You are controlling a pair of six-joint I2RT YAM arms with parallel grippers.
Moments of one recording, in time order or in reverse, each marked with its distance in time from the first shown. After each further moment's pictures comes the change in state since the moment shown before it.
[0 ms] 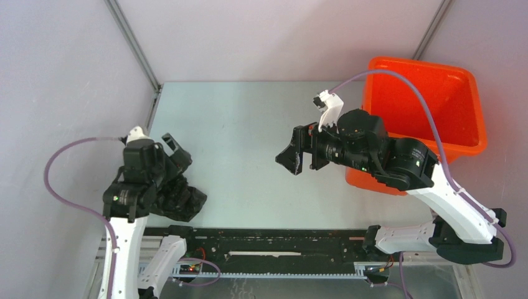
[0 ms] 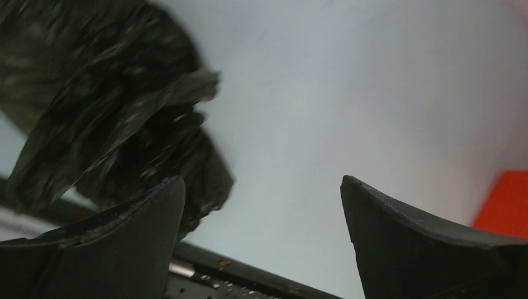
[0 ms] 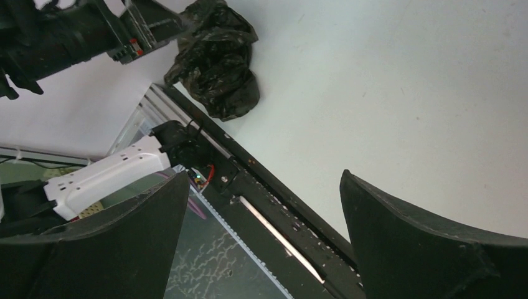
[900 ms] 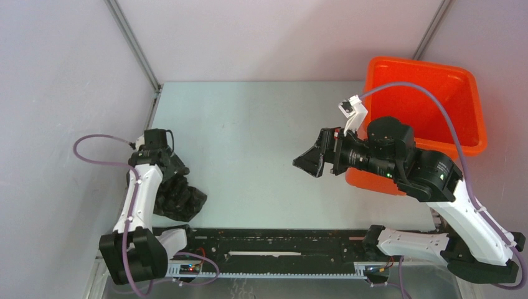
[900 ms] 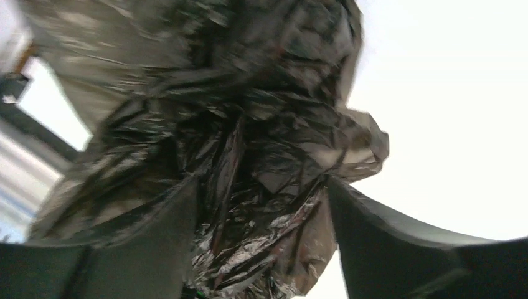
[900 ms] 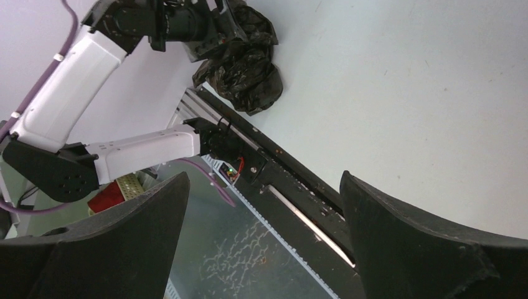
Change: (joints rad) left arm 0.238 0.384 -0.280 0.172 -0.195 0.062; right arm -0.145 -0.184 -0.169 0.023 -0.158 0.119
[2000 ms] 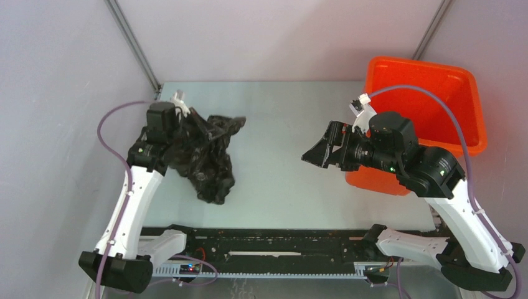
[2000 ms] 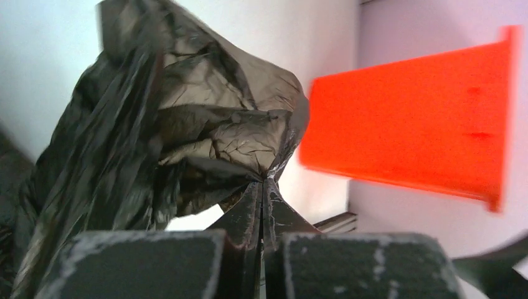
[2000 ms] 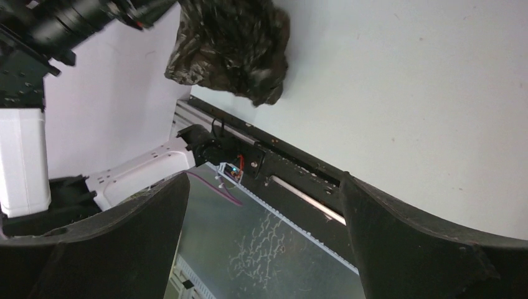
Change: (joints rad) left arm -0.315 -0.091 0.226 0.200 0.719 -0.243; right arm -0.146 0.019 0.010 -0.132 -0.048 0.122
